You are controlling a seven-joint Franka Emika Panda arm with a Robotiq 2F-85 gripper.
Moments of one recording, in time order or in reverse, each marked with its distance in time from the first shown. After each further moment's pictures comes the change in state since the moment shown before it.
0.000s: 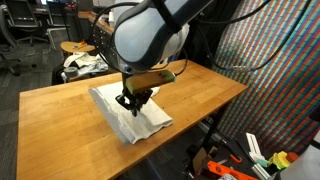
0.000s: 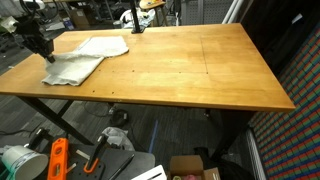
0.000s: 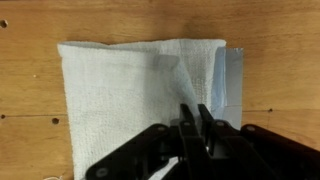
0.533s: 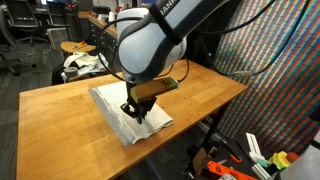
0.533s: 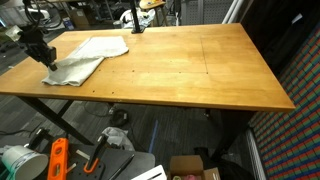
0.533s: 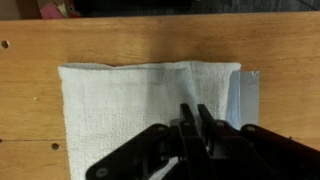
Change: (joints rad) arm -0.002 0.027 -0.001 -0.035 0.000 0.000 -0.007
